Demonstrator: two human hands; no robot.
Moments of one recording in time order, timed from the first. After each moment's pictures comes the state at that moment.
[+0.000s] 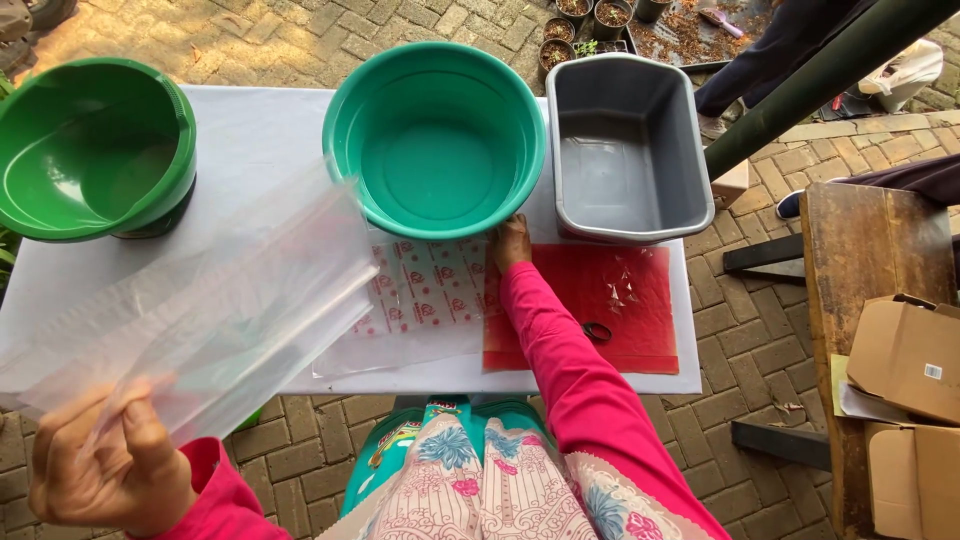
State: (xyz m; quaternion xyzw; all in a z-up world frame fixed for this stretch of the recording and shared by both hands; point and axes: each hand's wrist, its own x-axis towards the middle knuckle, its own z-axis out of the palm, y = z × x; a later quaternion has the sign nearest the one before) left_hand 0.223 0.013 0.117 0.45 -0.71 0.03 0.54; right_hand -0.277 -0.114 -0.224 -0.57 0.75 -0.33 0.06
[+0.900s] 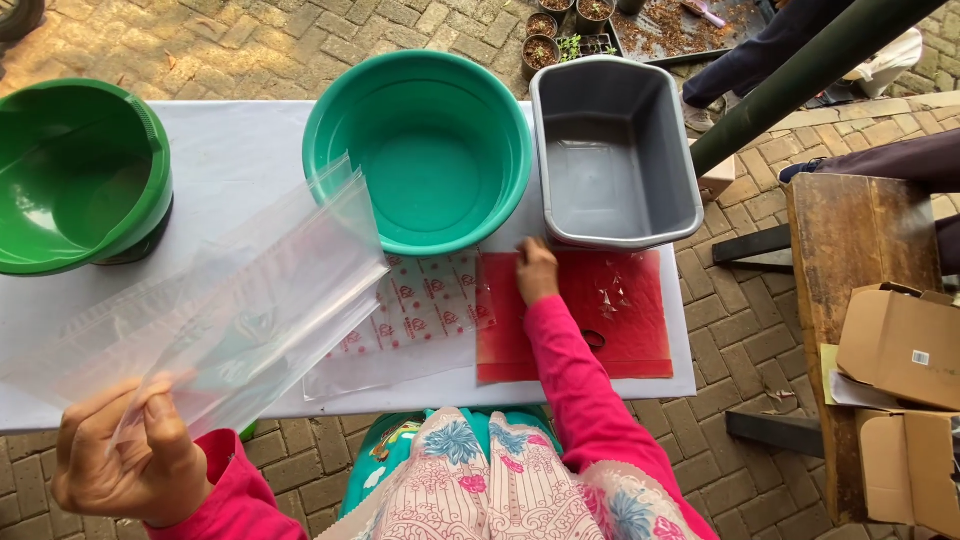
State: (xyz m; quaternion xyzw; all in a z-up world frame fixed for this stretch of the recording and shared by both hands) left_hand 0.172 -0.019 0.127 0.45 -0.74 -0.02 0.51; right_hand -0.308 -0.041 -0.193 -0.46 0.82 -0.35 0.01
